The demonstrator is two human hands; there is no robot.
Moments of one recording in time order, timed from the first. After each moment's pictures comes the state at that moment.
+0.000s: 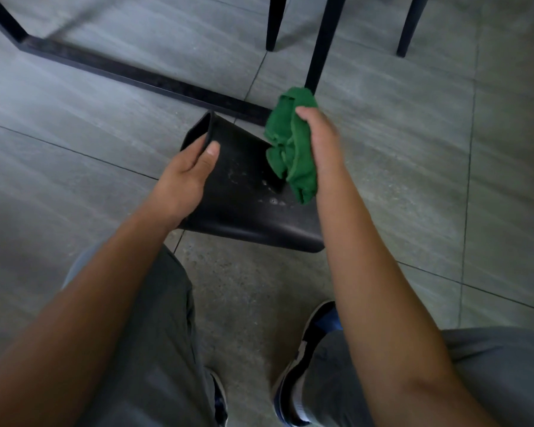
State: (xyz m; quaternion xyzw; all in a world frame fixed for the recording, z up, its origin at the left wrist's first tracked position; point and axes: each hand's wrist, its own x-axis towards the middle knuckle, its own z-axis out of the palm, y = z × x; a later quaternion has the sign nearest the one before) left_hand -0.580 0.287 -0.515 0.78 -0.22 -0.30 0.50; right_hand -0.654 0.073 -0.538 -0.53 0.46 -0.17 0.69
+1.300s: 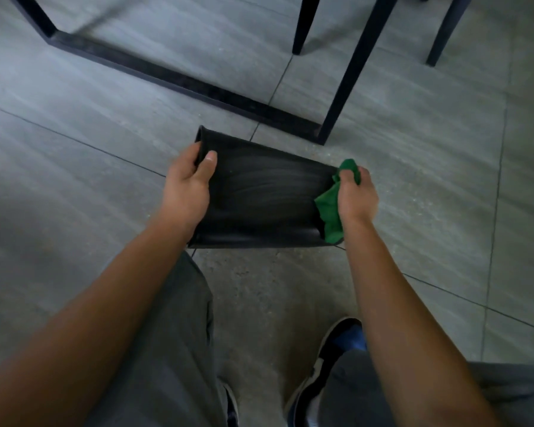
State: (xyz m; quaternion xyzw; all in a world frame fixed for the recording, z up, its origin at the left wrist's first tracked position) left_hand -0.549 0.307 -0.543 0.76 -0.11 -0.23 0.59; right_hand -0.682 0.073 -0.621 -0.68 0.58 -0.14 0.43
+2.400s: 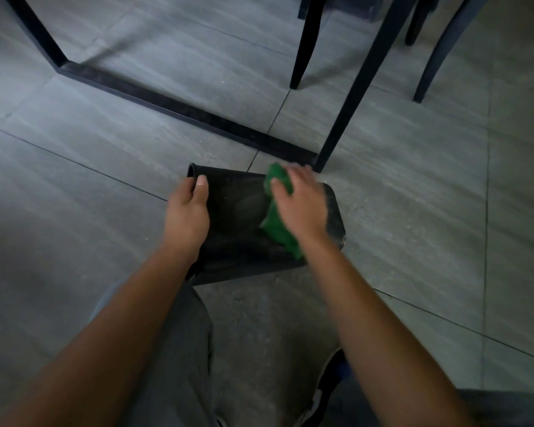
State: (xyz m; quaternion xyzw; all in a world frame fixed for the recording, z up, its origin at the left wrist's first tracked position) left_hand -0.541 0.302 -0.546 0.78 -0.01 -0.21 0.59; right_hand -0.618 0.128 -0.595 -0.89 0.34 -0.11 0.29
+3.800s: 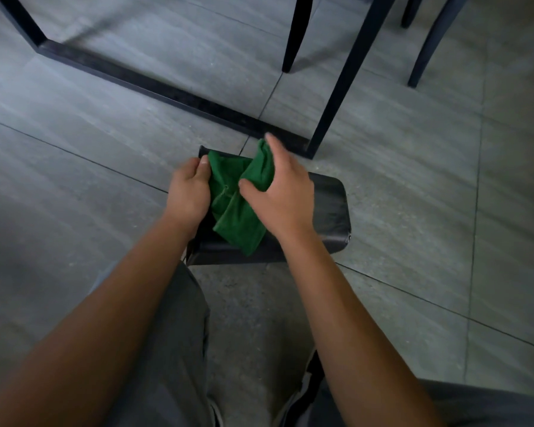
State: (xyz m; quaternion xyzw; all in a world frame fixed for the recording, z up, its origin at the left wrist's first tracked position) left_hand -0.535 0.276 -0.554 0.77 -0.01 -0.23 0.59; right_hand -0.634 0.159 -0.544 -0.88 0.32 -0.11 0.32
